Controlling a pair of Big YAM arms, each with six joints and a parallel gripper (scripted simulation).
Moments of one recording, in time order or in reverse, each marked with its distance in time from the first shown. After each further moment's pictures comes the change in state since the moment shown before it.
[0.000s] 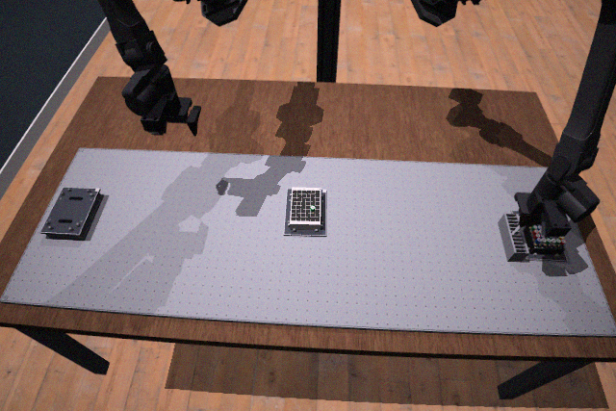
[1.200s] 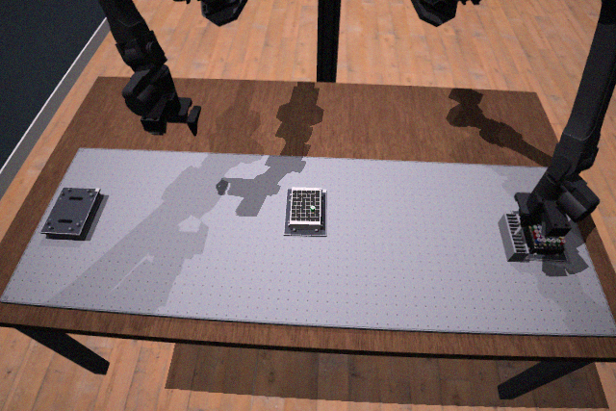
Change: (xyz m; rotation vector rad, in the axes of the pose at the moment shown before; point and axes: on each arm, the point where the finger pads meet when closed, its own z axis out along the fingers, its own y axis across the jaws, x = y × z) left arm 0.000 0.000 0.000 0.000 0.000 0.000; right arm 0.000 0.000 0.000 0.000 0.000 0.000
